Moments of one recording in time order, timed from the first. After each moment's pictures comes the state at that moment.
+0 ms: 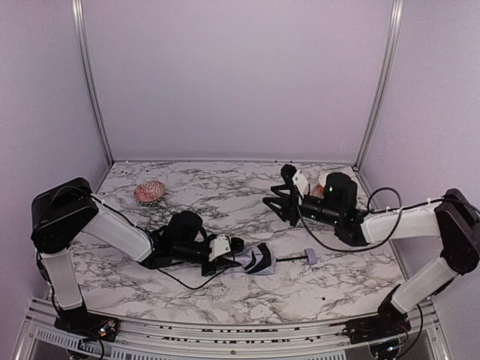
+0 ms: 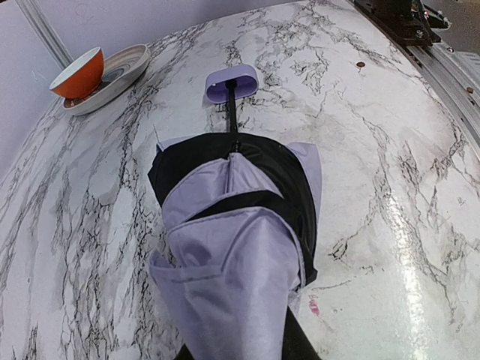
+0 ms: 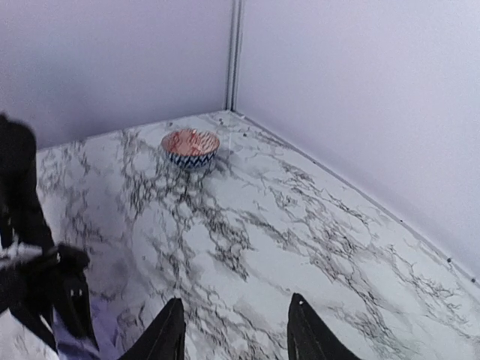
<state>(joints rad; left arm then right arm) -0.93 1.88 0.76 0.58 0.41 0.52 0.67 1.46 0.58 0.77 -0.34 -0.22</state>
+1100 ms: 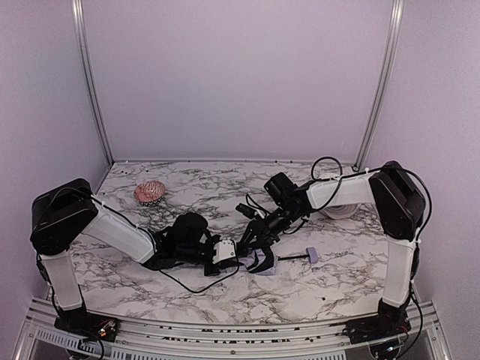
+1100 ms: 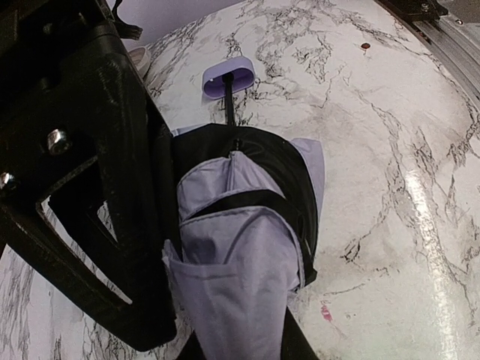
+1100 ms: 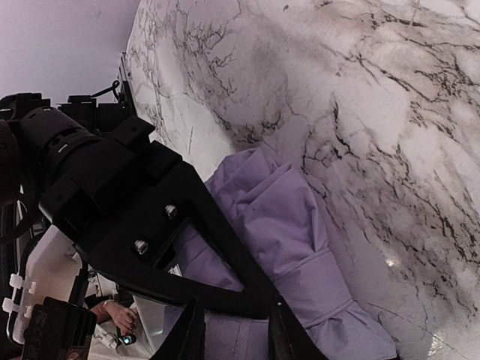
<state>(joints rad) -0.97 1.88 0.79 0.54 0.31 0.61 0.68 2.00 1.30 -0.44 -0.96 0.28</state>
